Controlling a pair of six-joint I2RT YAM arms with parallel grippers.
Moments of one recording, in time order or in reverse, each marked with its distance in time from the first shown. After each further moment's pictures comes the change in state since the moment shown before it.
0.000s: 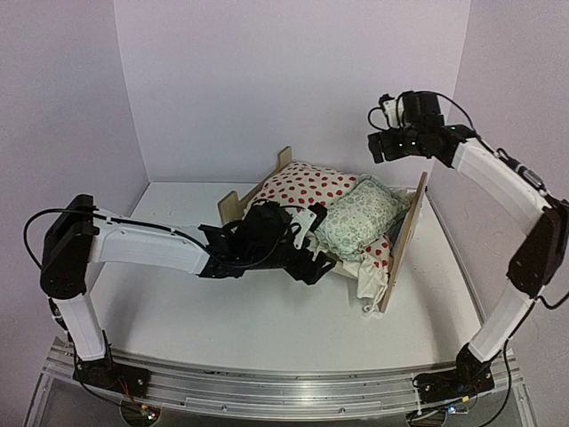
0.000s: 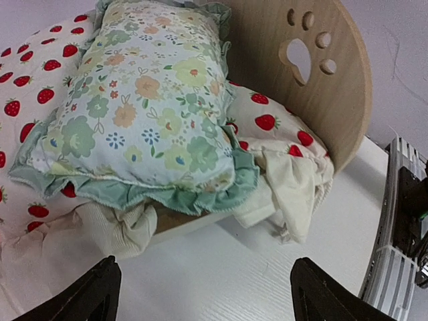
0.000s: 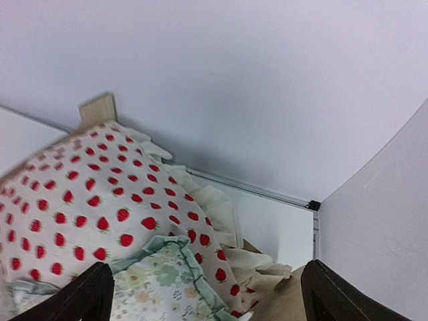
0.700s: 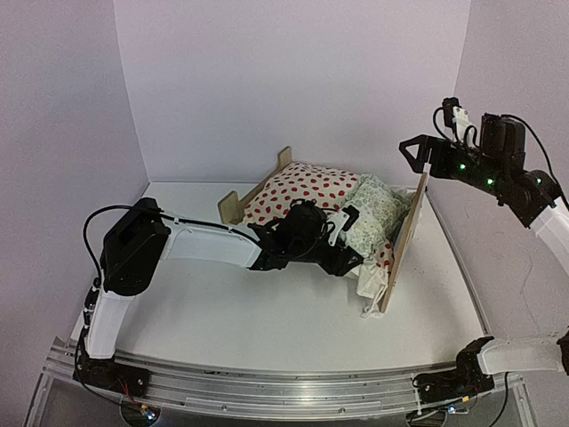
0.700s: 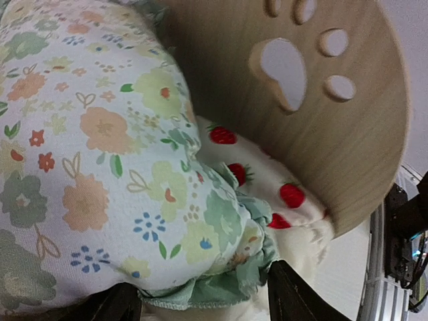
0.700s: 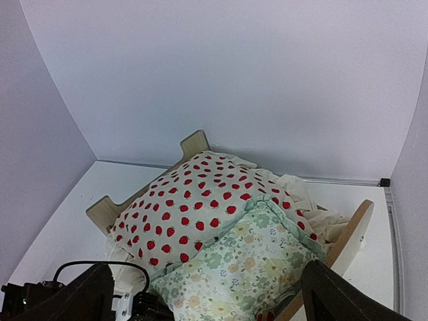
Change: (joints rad) left arm 0.023 0.368 0.375 0.022 0.191 -0.010; right arm 0.000 -0.598 -0.439 0.068 -0.265 0.355
